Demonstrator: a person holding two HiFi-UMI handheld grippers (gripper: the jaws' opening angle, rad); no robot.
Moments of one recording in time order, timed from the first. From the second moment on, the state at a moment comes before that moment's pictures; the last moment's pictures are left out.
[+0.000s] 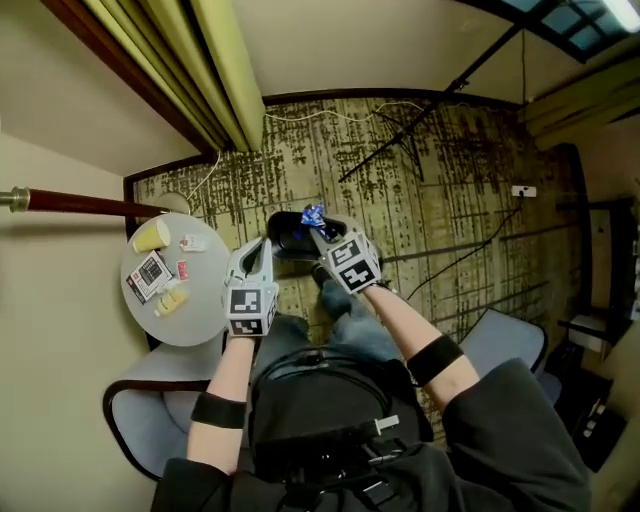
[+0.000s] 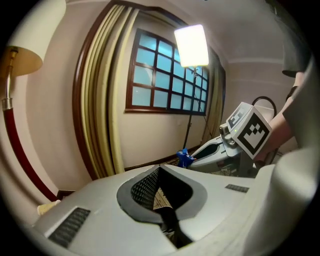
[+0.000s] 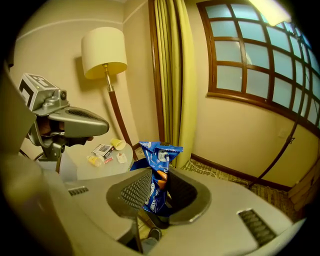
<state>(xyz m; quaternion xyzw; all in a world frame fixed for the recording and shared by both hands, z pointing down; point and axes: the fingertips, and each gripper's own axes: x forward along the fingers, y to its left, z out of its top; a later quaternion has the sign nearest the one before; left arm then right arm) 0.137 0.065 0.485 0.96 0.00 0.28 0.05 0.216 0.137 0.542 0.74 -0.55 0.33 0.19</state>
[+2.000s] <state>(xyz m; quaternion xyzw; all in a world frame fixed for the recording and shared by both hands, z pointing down) 0.161 0.076 0.996 0.89 -0.02 0.44 0.14 0.189 0.154 1.101 0.63 -0.50 0.54 0.27</state>
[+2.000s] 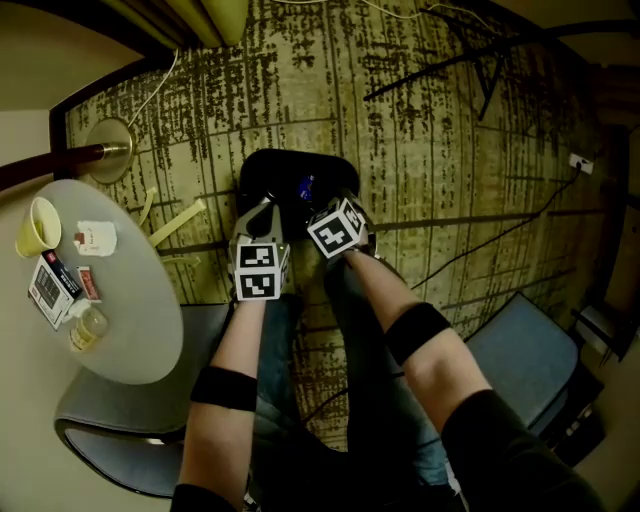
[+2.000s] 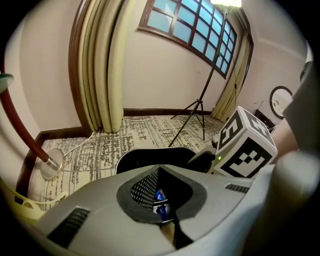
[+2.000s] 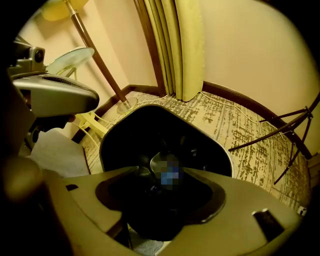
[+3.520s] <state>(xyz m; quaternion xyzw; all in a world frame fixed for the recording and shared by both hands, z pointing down) -0.157 -0.046 0.464 0.84 -0.46 0.24 0.16 -0.032 -0.047 0.490 0.46 -0.84 0.19 0.23</state>
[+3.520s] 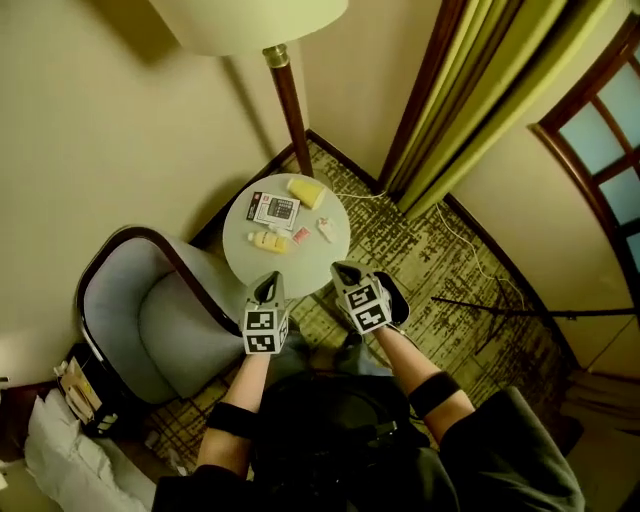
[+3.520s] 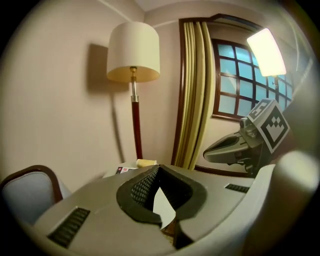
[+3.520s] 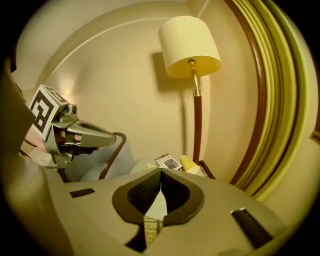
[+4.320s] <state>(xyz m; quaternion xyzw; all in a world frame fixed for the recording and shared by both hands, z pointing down) -0.275 -0.043 0.451 0.80 -0.54 0.21 0.18 -0.151 -0.051 0.482 0.36 -0.88 0.15 0.28</state>
